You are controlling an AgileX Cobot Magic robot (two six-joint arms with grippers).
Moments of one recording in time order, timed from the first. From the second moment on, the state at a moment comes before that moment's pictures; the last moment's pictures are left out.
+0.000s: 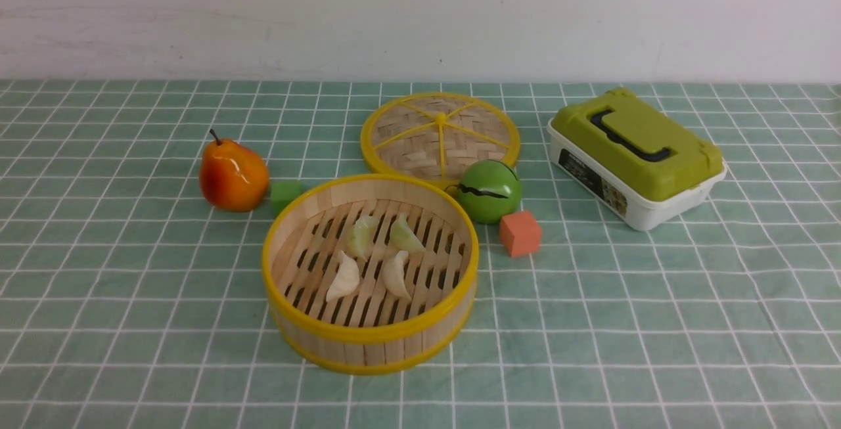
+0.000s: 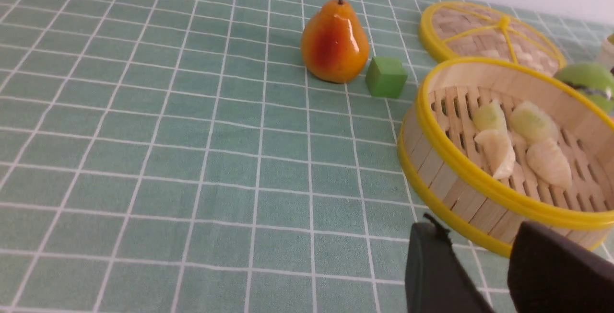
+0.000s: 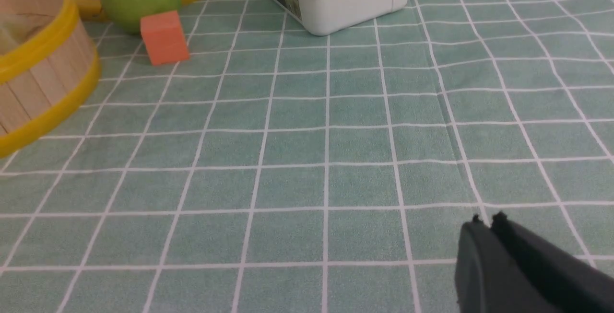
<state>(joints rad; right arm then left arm) 0.02 -0.01 0.02 0.08 0.38 0.04 -0.26 0.11 -0.27 0.28 0.53 -0.53</state>
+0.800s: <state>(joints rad) 0.02 -0.01 0.02 0.08 0.38 0.04 -0.04 -0.01 0.03 -0.06 0.40 -0.08</state>
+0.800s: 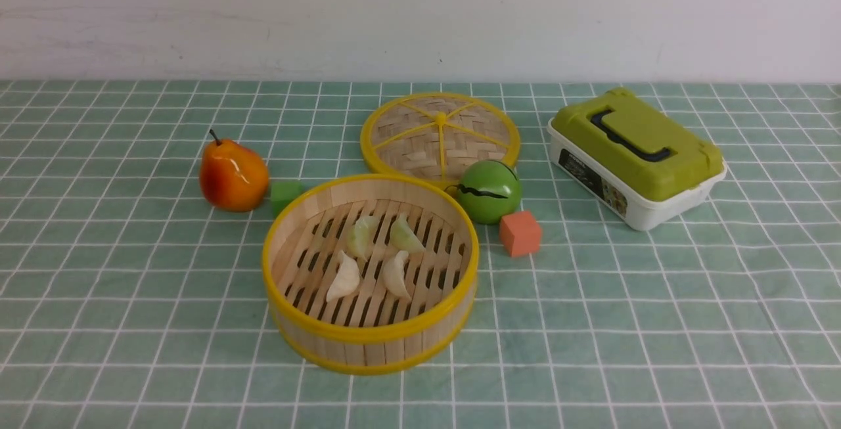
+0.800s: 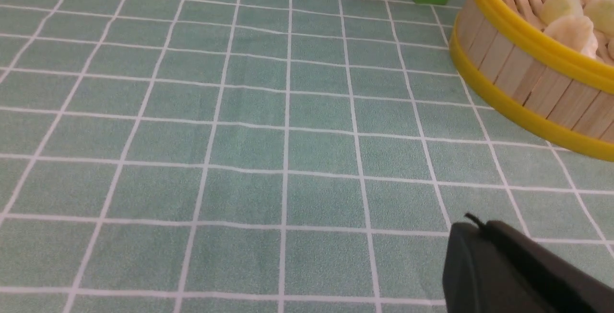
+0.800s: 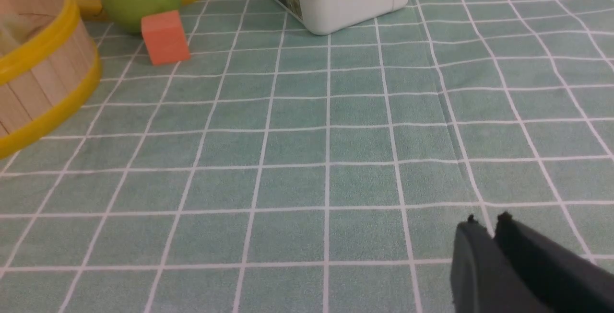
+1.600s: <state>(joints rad) 0.02 -0.01 0.02 0.08 0.38 0.04 -0.04 -0.01 0.03 -0.06 0.40 -0.08</state>
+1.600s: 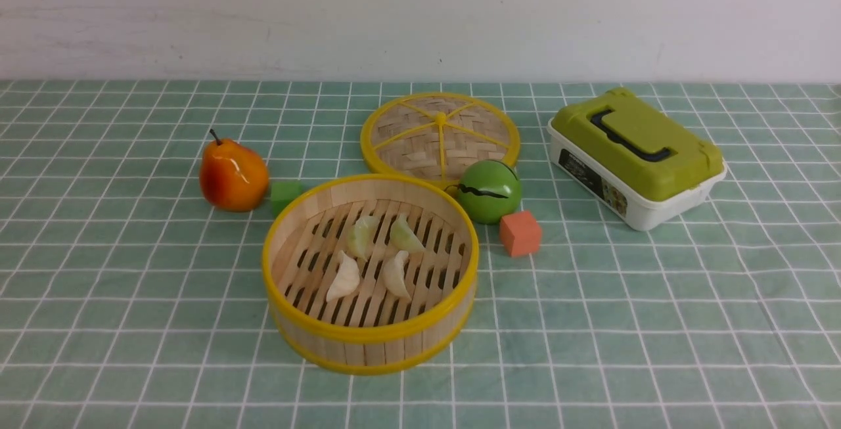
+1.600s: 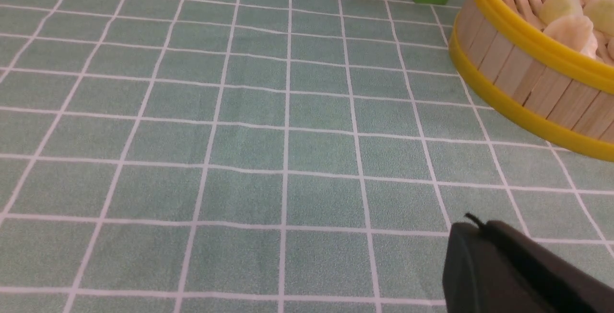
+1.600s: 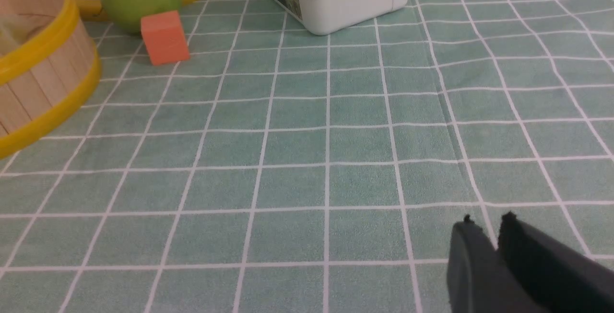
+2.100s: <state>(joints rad) 0.02 -0.01 0.02 0.08 0.38 0.04 -0.04 -0.01 0.03 -0.06 0.40 -0.08</state>
